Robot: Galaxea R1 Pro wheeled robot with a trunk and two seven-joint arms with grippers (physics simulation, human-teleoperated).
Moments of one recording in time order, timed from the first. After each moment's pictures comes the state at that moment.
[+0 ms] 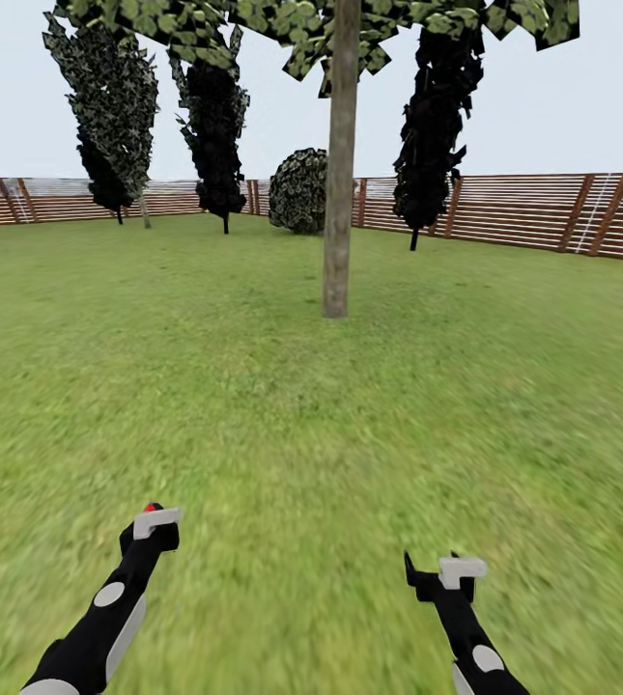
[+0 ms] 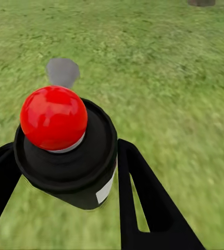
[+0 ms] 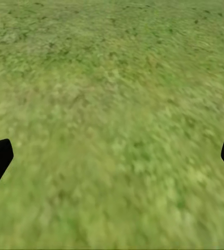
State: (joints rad) left arm -0.46 0.08 0.10 -0.66 0.04 -0.24 0.00; right arm -0.39 -0.02 0.00 -0.51 0.00 -0.45 -0.03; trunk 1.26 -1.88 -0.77
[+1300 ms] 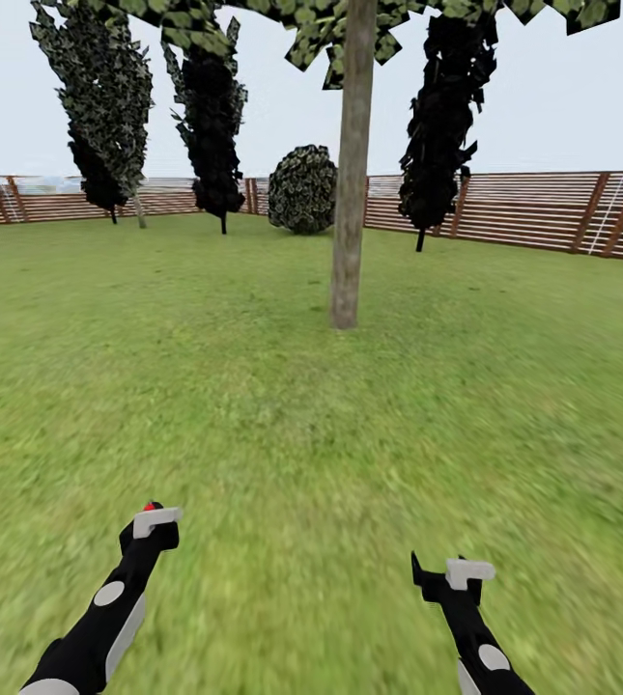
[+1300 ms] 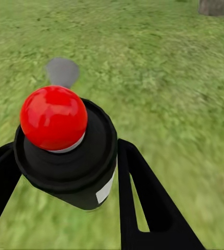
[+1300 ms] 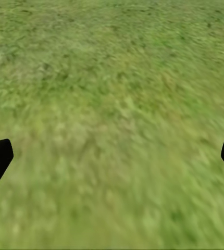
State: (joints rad) left arm -0.46 0.08 0.11 -0.67 0.04 -0.24 0.00; right arm -0.39 -0.02 -0.05 -0.51 -0.02 -0.43 -0.02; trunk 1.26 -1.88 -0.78
